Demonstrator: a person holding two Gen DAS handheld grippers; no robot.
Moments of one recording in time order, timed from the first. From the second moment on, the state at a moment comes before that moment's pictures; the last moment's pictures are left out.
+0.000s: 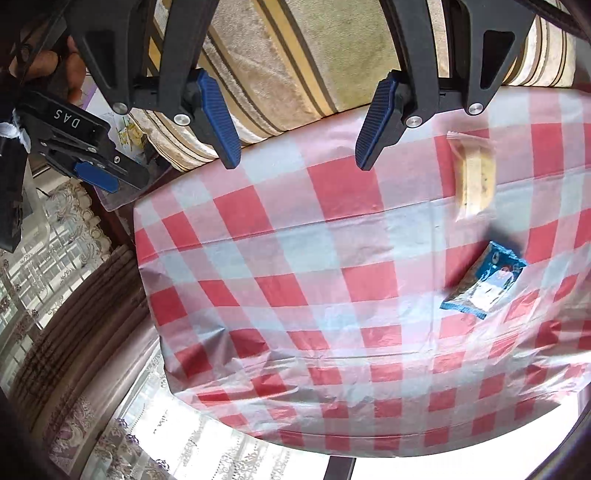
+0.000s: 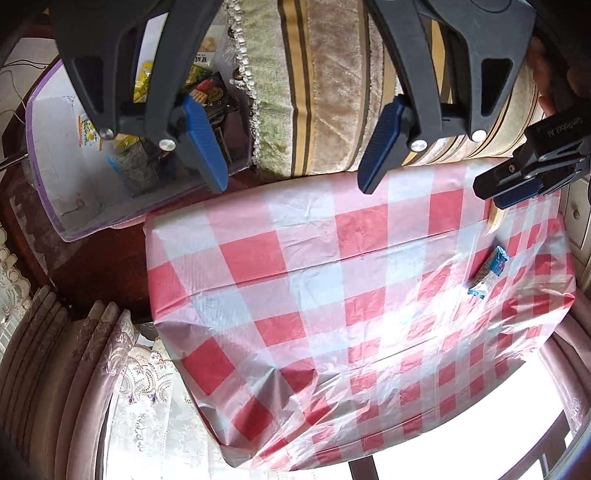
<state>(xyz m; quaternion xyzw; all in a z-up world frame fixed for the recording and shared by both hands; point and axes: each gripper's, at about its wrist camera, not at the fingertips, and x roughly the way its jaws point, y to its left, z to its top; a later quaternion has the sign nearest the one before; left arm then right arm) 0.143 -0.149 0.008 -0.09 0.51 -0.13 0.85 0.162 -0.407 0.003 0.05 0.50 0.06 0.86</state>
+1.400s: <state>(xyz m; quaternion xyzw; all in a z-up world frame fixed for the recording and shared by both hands) 0.178 -0.002 -0.043 -0.15 0.53 0.04 0.83 0.260 -0.200 -0.023 0.05 0.54 0.19 0.82</state>
